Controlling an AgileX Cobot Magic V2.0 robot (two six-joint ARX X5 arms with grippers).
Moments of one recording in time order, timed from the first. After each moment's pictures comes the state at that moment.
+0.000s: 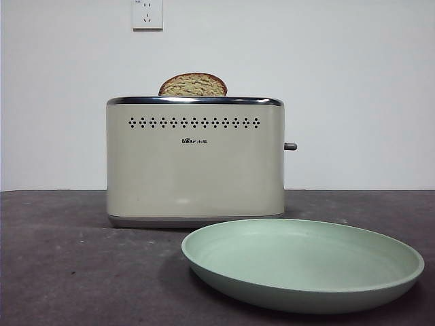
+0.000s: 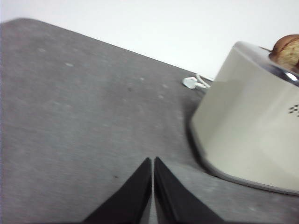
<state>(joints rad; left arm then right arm) 0.01 0.00 0.03 -0.14 0.14 -0.34 0.06 0.01 0.02 -0.14 -0.21 0.13</state>
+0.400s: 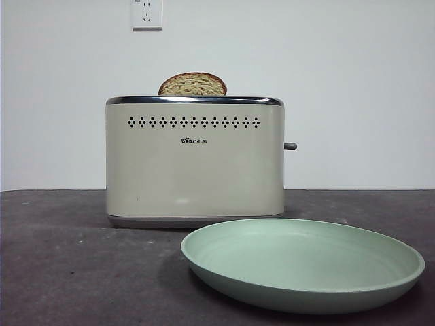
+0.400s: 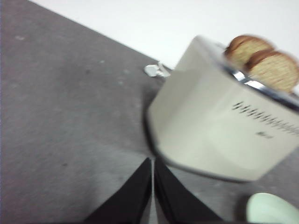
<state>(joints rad) 0.01 0.02 0.12 -0.23 0.29 -0.45 0.06 0.01 0.08 -0.22 -0.21 0.32</state>
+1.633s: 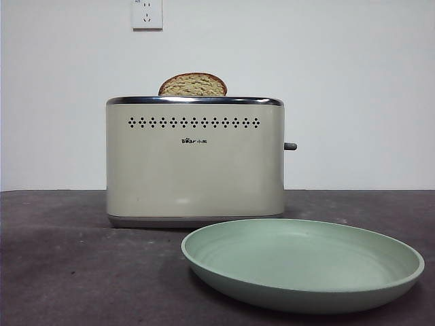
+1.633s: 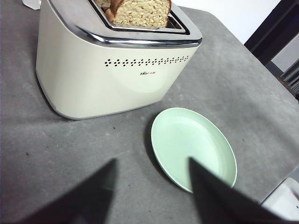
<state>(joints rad) -0.02 0.51 0.70 -0.70 0.68 -0.09 0.18 0.67 0.80 -0.87 -0.36 -0.02</state>
